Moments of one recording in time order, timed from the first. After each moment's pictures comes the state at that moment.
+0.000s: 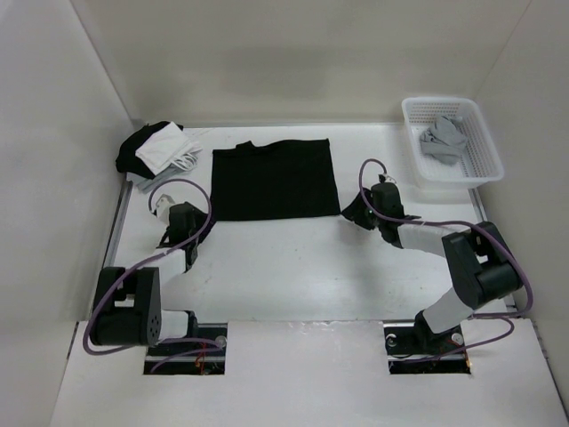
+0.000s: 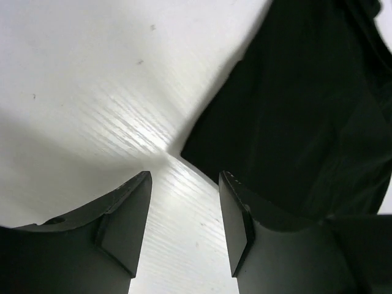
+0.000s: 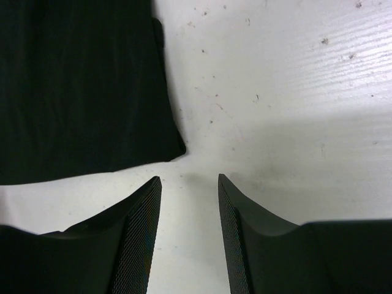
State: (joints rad) left arm -0.04 1.30 0.39 0.30 -0.16 -0.91; right arm 0.35 1.58 0.68 0.25 -0.03 0.76
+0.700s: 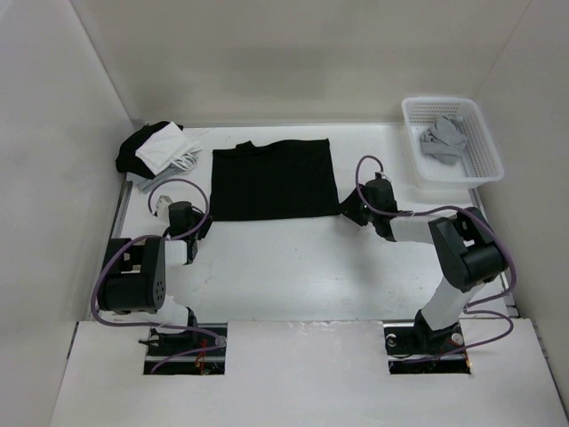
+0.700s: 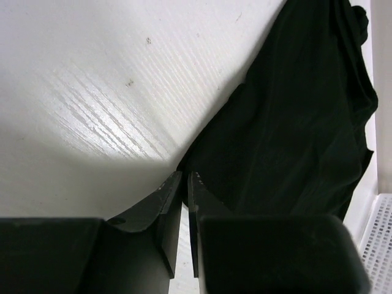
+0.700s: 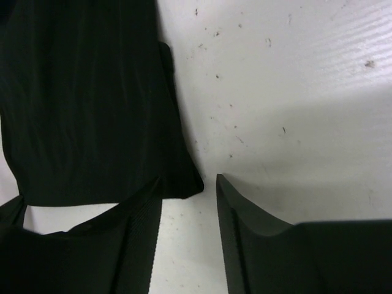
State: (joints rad) left arm 0.01 1.53 0.42 0.51 -0.06 -1.04; right arm 0.35 1.71 0.74 0.33 -0.05 0.86
